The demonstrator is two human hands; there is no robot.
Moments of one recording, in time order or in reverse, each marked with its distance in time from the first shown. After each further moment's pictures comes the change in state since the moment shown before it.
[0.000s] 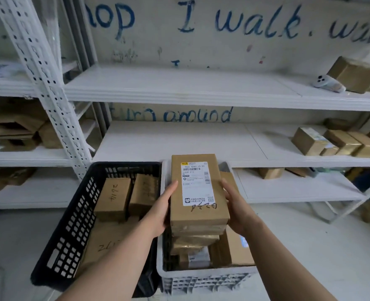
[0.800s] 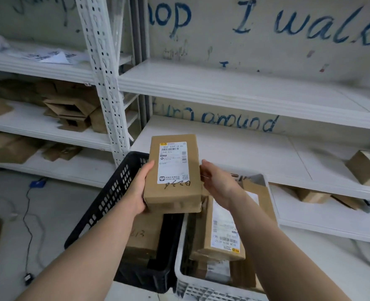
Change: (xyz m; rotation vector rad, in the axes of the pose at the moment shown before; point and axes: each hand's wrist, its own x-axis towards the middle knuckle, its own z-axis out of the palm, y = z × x) left_hand -0.026 0.049 -0.098 -0.291 0.362 0.206; right_hand 0.076 -0.033 0.120 -0.307 -0.115 -0.069
